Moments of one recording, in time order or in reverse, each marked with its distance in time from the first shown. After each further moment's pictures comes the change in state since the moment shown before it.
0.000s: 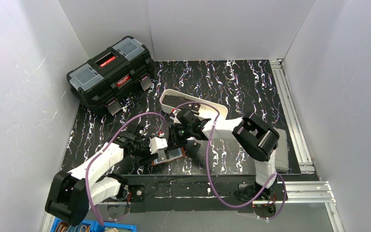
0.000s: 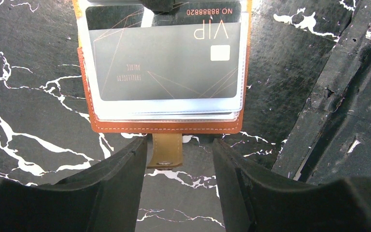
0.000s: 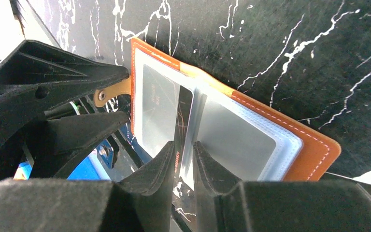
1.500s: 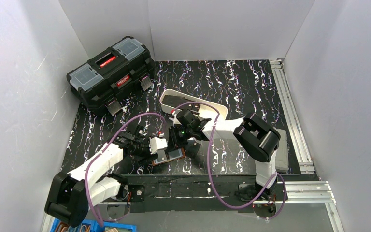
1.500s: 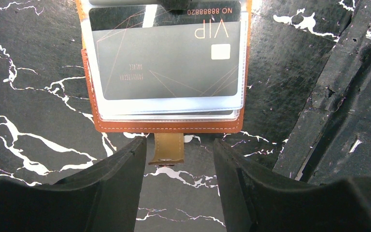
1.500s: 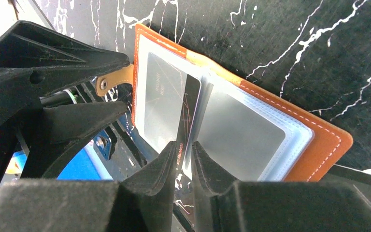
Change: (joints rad) left arm 0.000 -0.011 0.000 -0.001 0.000 0.008; right arm 0.004 -0.015 -0.002 -0.029 -0.017 -0.037
